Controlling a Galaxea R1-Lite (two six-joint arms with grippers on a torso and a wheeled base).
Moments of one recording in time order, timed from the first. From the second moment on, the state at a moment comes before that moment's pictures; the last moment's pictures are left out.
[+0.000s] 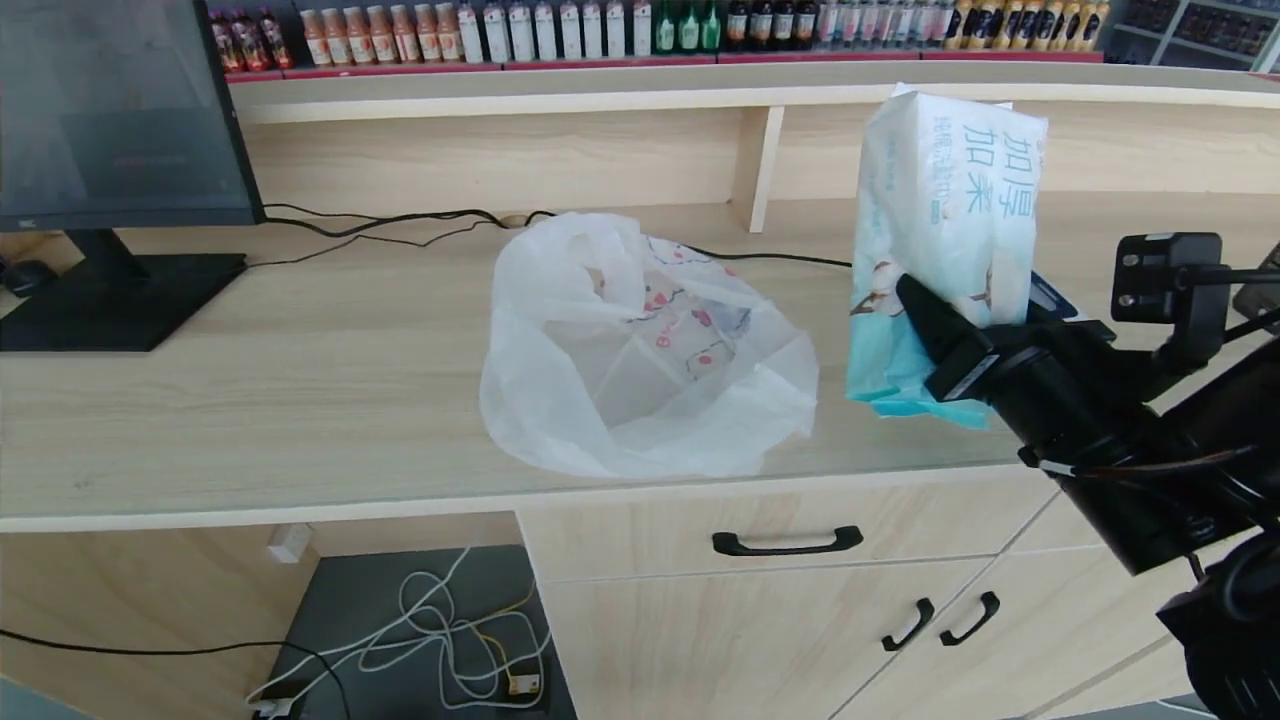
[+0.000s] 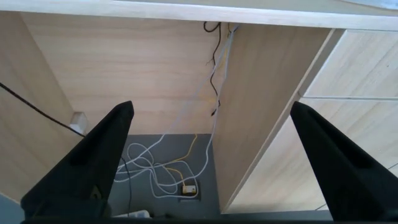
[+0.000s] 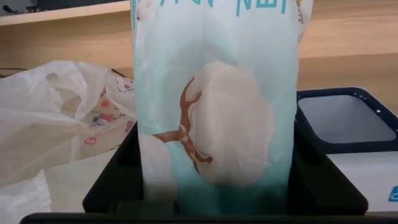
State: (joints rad) left arm 0.00 0.00 0.00 0.00 0.00 -0.02; right arm 0.44 1.70 -0.53 -1.57 -0.18 -0.03
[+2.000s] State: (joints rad) left arm 0.00 0.00 0.00 0.00 0.00 -0.01; right arm 0.75 1.79 -0.89 -1.01 -0.41 0.18
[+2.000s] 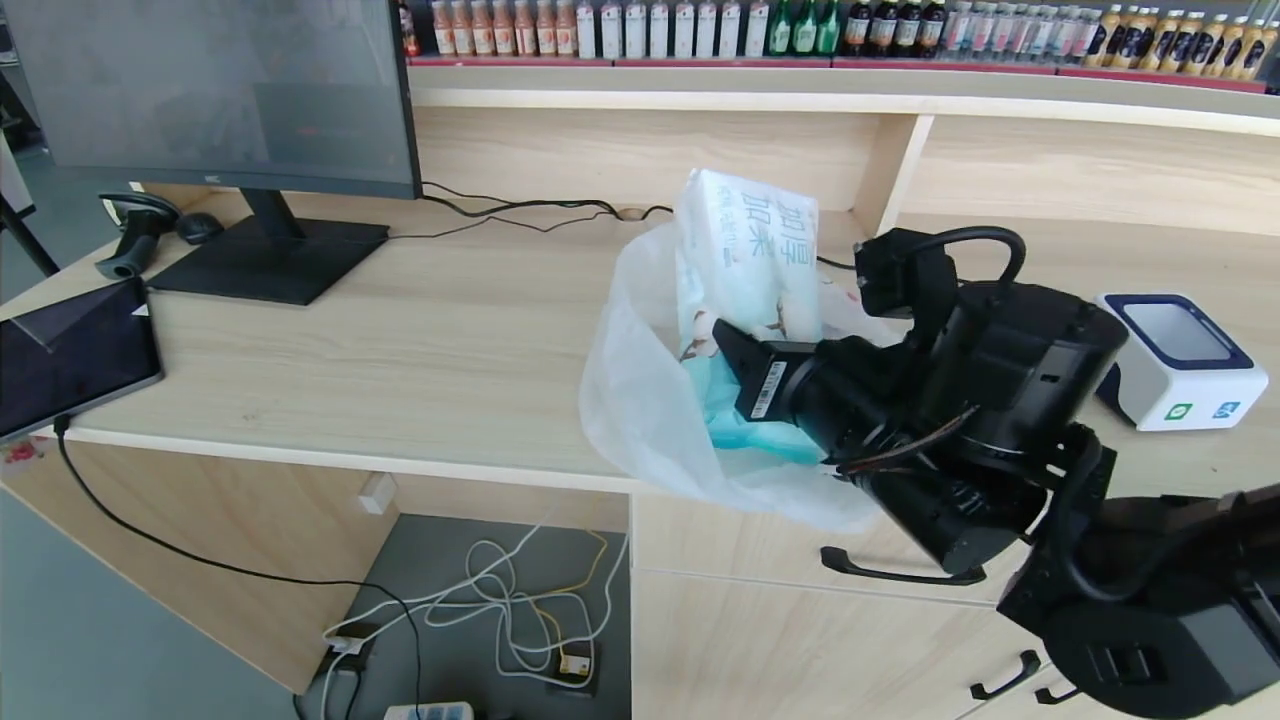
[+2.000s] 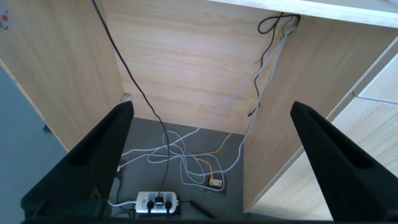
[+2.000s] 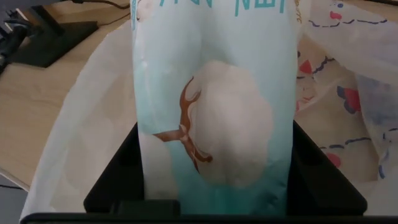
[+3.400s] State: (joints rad) left arm 0.00 0.00 0.00 0.00 0.00 -0.01; right arm 0.76 1.67 -0.90 -0.60 -0.42 0.20
